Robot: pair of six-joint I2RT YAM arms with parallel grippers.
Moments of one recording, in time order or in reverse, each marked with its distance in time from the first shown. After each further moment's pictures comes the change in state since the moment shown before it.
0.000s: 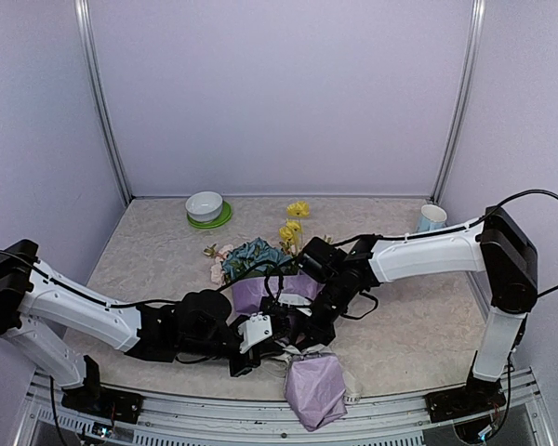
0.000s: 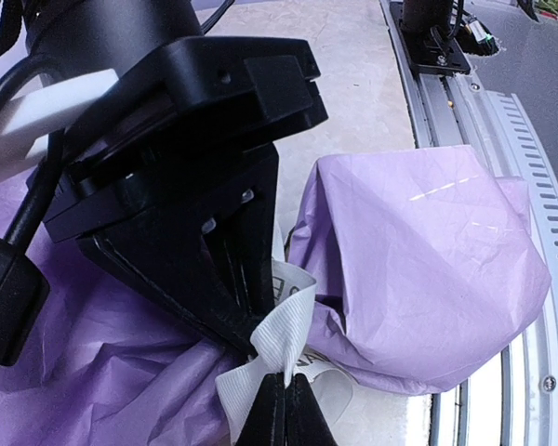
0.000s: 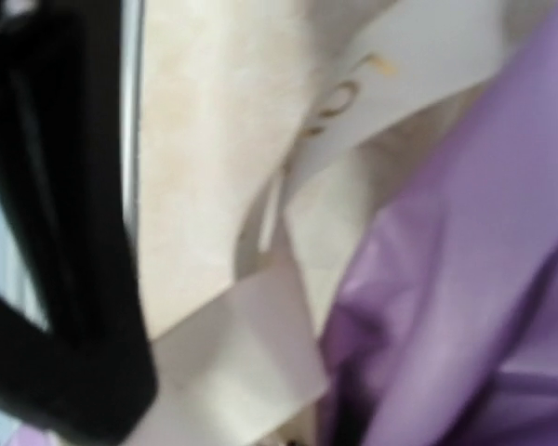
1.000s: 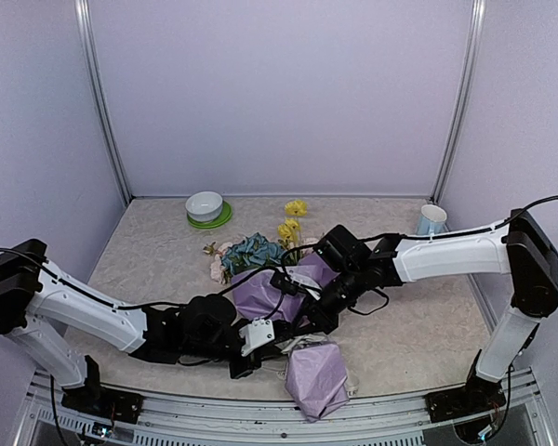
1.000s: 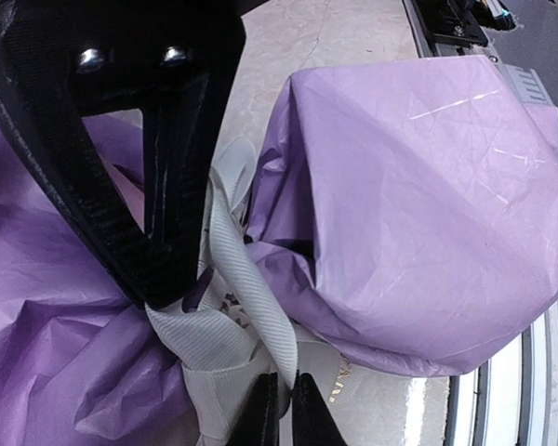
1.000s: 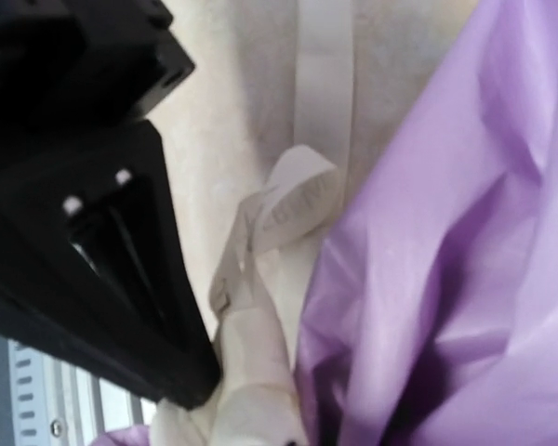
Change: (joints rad) left arm 0.000 0.039 0.000 -0.014 -0.029 0.003; right arm -0.054 -0.136 -0.126 0.223 -0.024 0.233
